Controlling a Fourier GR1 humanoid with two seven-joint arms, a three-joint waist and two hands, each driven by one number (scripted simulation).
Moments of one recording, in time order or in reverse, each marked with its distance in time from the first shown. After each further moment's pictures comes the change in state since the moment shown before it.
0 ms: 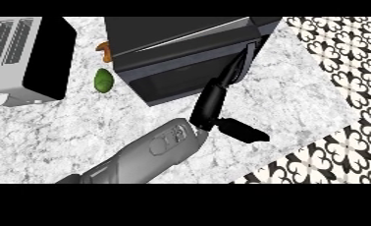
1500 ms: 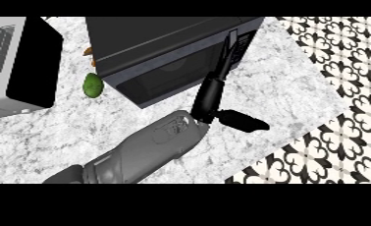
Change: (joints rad) left arm -0.077 0.002 -0.053 0.089 0.195 0.062 -0.128; right arm -0.097 -0.112 -0.026 0.051 -0.133 0.038 0.072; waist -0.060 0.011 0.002
